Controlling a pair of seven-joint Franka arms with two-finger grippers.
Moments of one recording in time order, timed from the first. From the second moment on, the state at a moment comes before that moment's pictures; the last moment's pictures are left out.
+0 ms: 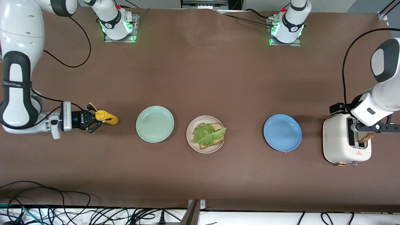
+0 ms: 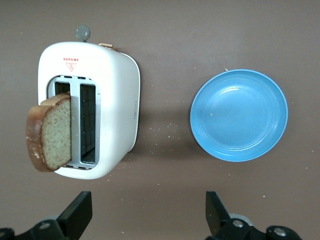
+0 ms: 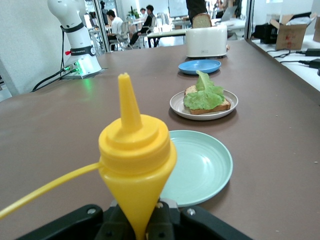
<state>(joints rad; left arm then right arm) 0.09 0.31 -0.08 -1.53 0.15 1.74 0.04 0.04 0.77 -0.33 -1.58 1.17 1.43 -2.37</state>
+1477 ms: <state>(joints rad) 0.28 0.54 -0.07 -1.40 0.19 1.89 0.42 0.09 0.84 -0.28 -1.62 1.29 1.64 -2.50</state>
